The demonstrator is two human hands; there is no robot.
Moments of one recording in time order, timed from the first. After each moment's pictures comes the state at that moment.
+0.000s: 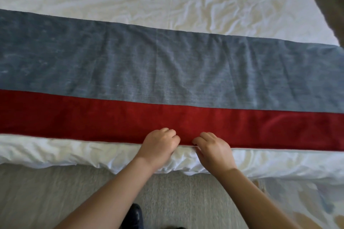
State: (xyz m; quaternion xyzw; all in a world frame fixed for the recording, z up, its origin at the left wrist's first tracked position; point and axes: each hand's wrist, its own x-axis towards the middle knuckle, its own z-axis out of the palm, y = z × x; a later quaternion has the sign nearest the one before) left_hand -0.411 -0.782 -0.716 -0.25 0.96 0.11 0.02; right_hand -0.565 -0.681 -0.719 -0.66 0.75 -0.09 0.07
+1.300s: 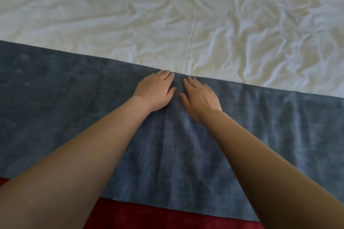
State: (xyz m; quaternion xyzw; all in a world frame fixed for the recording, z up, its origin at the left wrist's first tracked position) left_hand -0.539 -1.152 -0.738 -0.38 0.92 0.11 0.03; right_hand -0.683 -1.068 -0.742 -0.65 0.74 0.00 0.15
